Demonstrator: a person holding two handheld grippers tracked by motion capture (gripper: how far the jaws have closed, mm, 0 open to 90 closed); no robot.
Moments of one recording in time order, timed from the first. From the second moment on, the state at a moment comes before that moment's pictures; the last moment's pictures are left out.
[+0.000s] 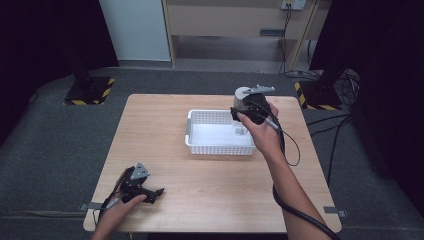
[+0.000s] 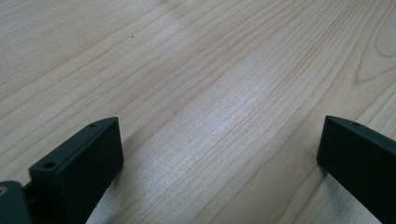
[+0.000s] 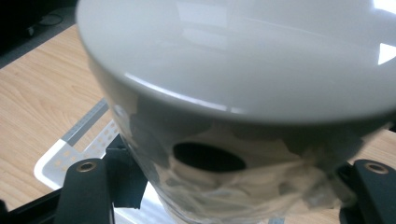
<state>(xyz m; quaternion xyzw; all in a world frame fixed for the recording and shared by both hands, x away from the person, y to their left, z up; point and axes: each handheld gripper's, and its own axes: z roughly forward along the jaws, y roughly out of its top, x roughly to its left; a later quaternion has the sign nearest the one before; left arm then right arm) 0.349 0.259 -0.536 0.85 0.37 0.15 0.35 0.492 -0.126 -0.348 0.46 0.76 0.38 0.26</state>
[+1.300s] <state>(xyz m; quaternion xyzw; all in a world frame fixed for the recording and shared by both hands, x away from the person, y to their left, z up) 0.349 0.259 -0.536 0.85 0.37 0.15 0.35 0.518 -0.113 -0.398 0.49 0.75 0.37 0.25</state>
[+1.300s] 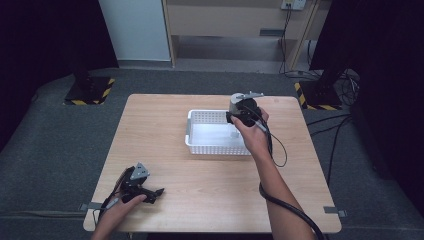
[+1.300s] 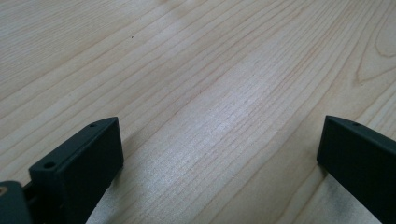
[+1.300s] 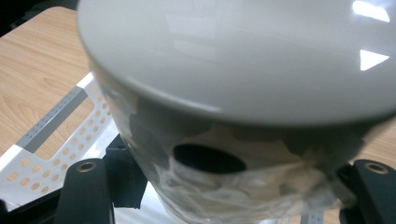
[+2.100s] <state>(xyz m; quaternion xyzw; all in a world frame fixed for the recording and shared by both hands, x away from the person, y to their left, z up) 0.349 0.259 -0.536 0.85 0.37 0.15 0.35 0.514 -0.109 -0.421 0.50 0.75 0.36 0.24</state>
